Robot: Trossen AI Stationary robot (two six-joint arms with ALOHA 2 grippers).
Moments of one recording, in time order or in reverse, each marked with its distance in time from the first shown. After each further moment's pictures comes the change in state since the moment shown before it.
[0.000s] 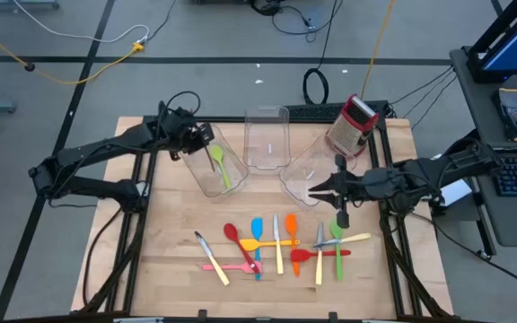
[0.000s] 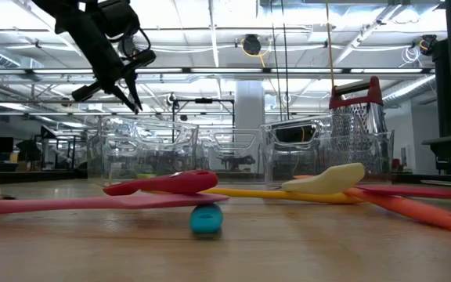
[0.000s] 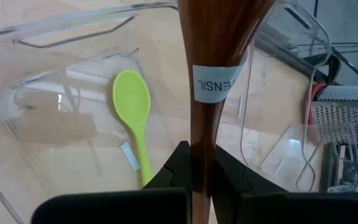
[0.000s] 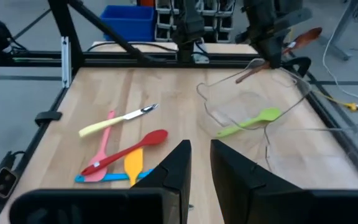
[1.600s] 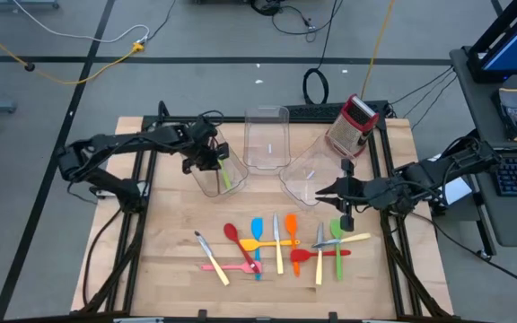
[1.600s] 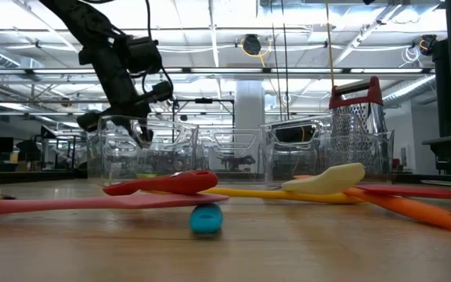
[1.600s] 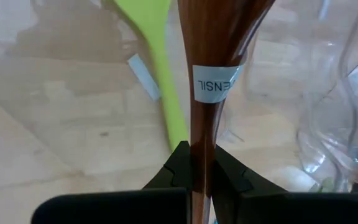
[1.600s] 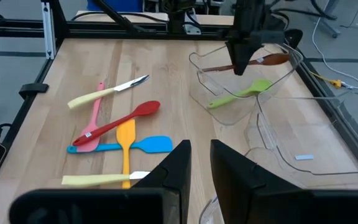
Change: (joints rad) left arm -0.032 0.294 0.001 0.027 0.321 0.028; right arm 0.073 -0.011 0.000 -0.146 0.097 0.077
